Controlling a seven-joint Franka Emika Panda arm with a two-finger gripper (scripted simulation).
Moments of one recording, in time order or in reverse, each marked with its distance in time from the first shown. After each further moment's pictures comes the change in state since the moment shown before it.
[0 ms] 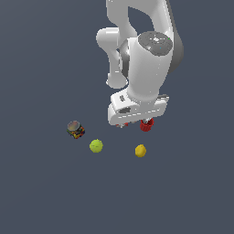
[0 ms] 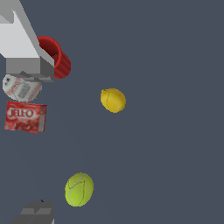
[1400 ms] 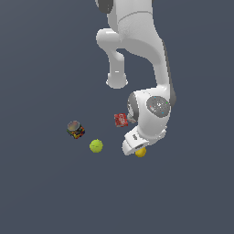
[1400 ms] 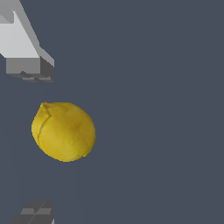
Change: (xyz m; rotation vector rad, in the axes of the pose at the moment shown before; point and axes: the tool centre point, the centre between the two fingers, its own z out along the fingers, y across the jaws) arm 0.048 -0.046 0.153 0.019 0.036 -0.198
